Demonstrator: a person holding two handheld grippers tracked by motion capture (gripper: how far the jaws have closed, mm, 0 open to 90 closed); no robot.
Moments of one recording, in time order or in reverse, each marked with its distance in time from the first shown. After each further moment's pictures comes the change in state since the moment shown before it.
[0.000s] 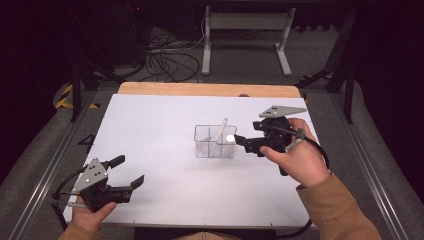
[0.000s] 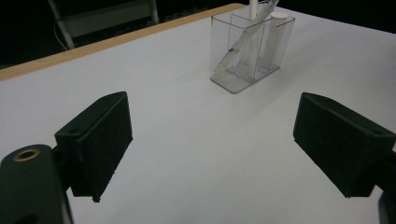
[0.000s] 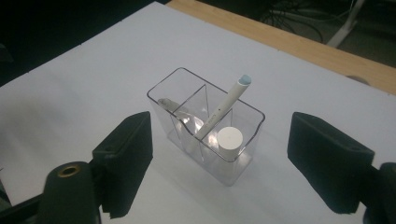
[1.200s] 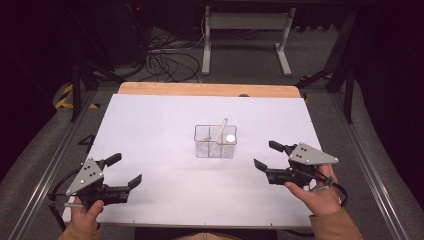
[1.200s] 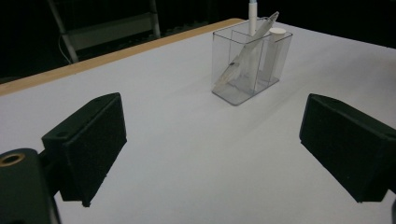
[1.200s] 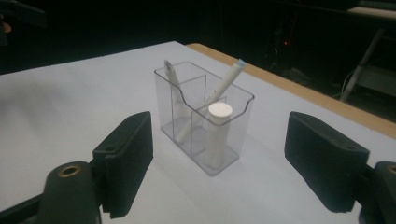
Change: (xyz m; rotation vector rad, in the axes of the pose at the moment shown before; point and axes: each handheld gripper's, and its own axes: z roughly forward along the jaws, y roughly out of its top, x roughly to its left) left arm 0.002 0.000 -0.005 -0.053 0.004 0.005; right arm -0.022 -0.103 -0.020 -0.286 0.040 -0.167
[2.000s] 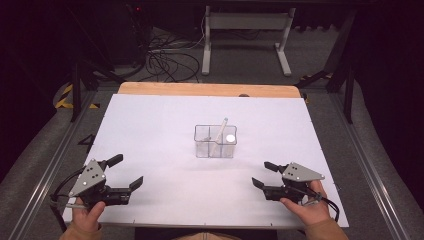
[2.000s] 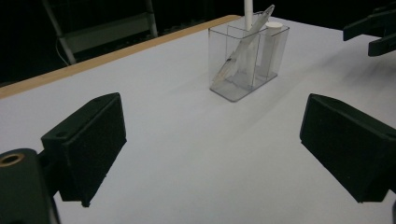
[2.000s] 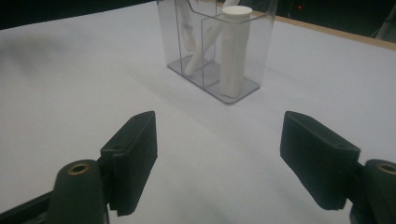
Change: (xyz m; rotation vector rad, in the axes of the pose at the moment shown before) left arm -0.002 -0.004 0.003 0.008 -0.016 0.031; right arm 0.005 -0.073 0.014 0.078 0.038 0.061
